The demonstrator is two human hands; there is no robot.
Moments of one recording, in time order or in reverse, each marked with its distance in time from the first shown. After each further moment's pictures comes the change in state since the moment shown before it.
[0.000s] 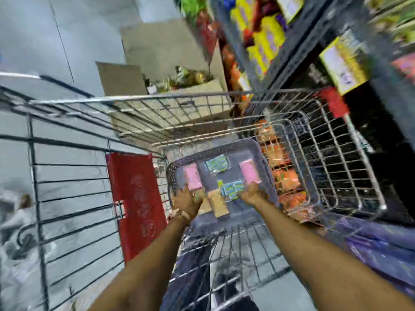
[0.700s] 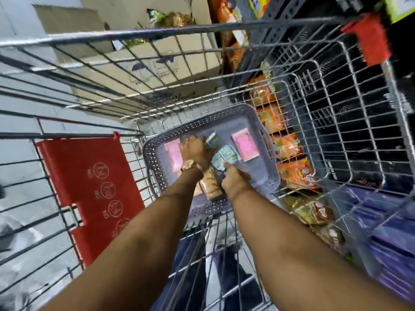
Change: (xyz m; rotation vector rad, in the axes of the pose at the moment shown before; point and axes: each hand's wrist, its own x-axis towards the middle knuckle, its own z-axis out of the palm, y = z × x) left_hand 0.101 0.077 0.019 0.133 0.209 0.165; right_hand 0.023 -0.010 0.044 0.922 0.178 0.445
